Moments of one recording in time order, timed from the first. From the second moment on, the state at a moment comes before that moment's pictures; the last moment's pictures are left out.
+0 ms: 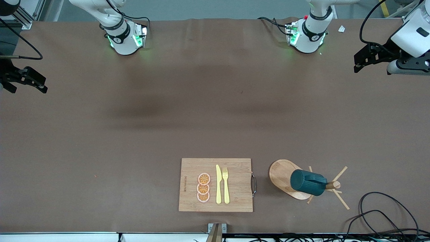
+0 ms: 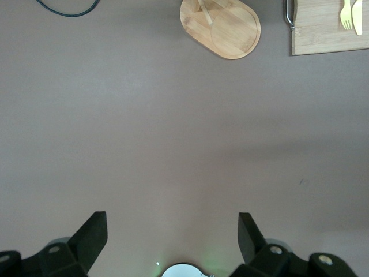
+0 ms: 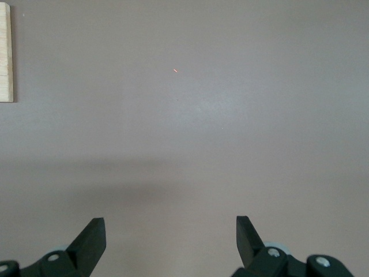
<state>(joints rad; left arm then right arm) 0.00 -0.06 -0.15 -1.52 0.00 1.43 -0.04 -0.04 -0.12 -0.02 -1.75 -0.05 1.71 -0.07</state>
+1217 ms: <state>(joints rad) -0.01 0.20 -0.15 -1.43 -0.17 1.82 -0.72 -0.04 -0.12 -0.01 -1.74 -0.05 1.70 -0.07</state>
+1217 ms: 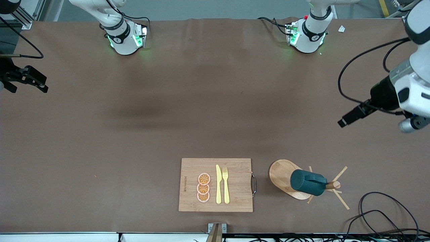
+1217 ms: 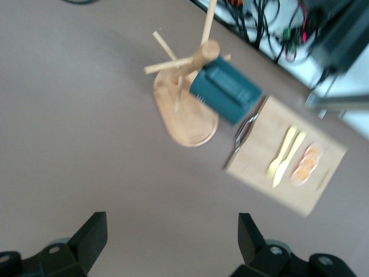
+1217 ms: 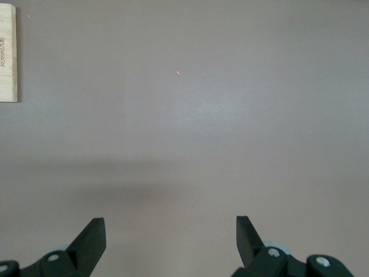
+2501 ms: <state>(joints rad) -0.04 0.55 -0.18 -1.40 -0.36 2.31 -1.25 -0.04 -0.12 -0.01 -1.74 -0.05 1.70 -0.07</state>
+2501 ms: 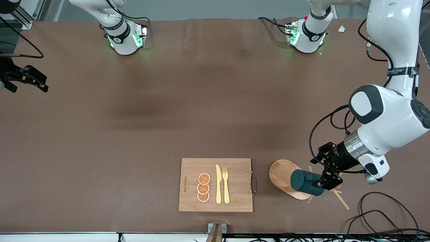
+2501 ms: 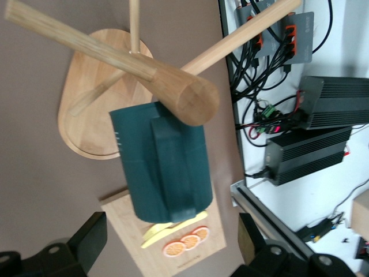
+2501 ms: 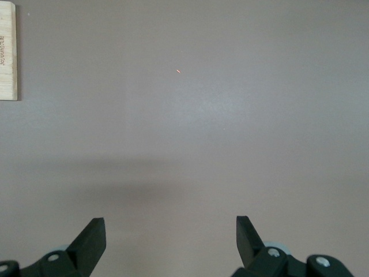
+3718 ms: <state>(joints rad) -0.05 0.65 -0.18 -1.39 -0.45 2.50 -1.26 -0.04 -0.12 -0.01 -1.74 -0.05 1.68 -0.07</state>
